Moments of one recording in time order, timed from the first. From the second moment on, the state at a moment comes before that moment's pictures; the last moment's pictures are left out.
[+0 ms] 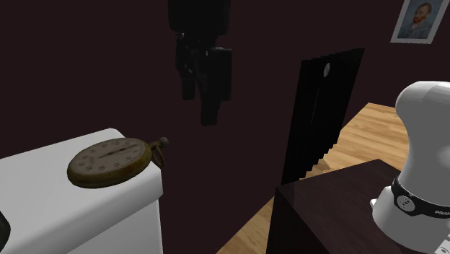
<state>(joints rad) -0.03 -0.12 -0.13 -1.96 -0.10 1.91 -0.25</state>
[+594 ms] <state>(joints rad) -0.04 0.10 -0.15 -1.81 -0.08 2.00 -0.29</state>
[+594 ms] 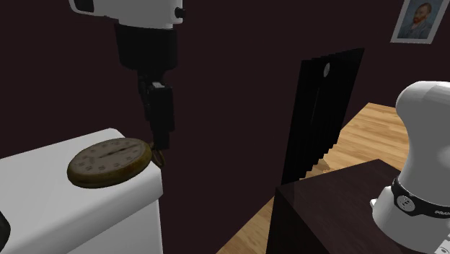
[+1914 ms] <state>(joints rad) -0.04 0.11 -0.15 -1.81 -0.08 2.01 -0.29</state>
